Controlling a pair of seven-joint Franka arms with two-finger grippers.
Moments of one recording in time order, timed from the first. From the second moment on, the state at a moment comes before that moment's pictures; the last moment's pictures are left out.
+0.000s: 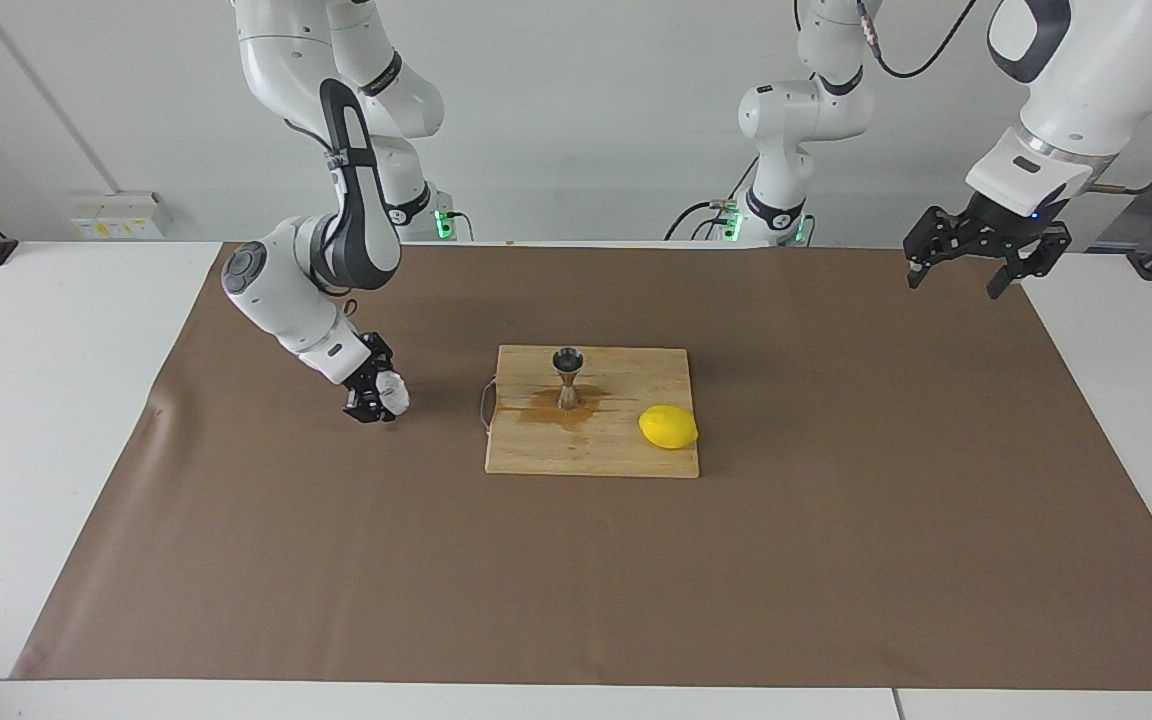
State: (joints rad) left arm 0.01 0.02 -0.07 -1.54 -0.01 1.58 0.17; right arm -0.16 0.15 0.17 -2.29 0.42 2.38 -1.84
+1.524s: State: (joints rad) left arm 0.01 0.02 -0.07 -1.54 -0.01 1.58 0.18; right arm -0.14 -0.08 0.18 -2.02 0.12 2.00 -1.09
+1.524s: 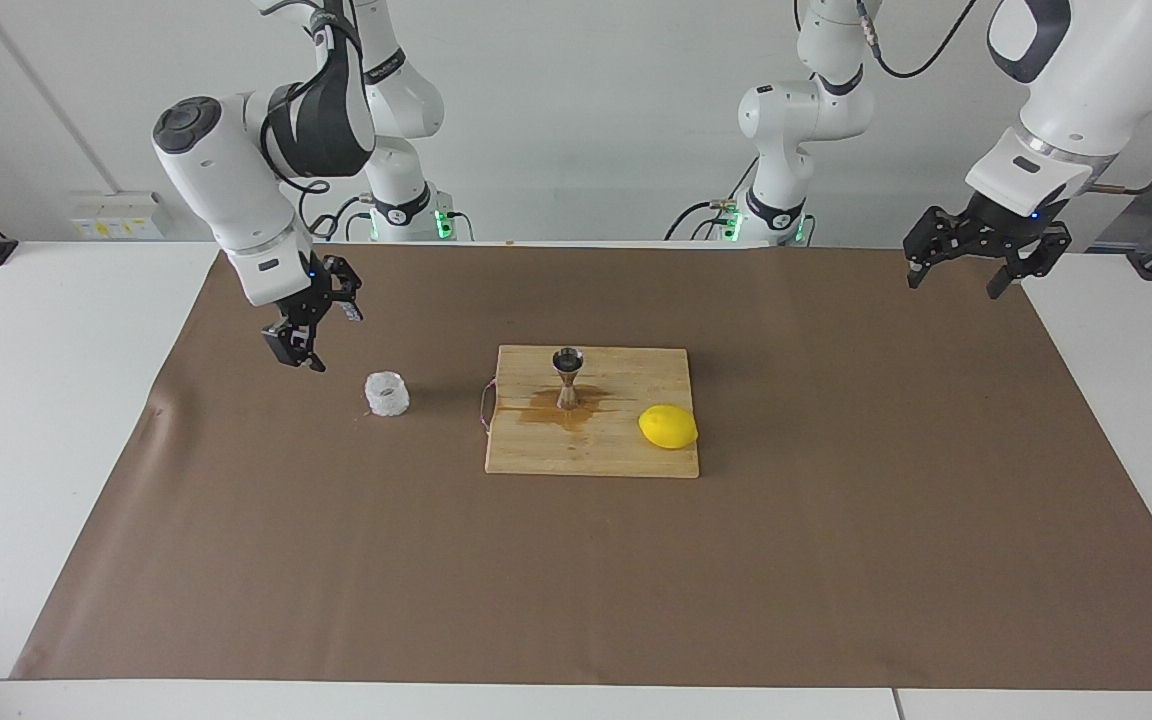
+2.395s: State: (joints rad) left arm 0.01 0.02 -0.07 -1.54 -0.01 1.58 0.18; right arm -0.03 -0.08 0.18 -1.77 -0.03 1.82 -0.19
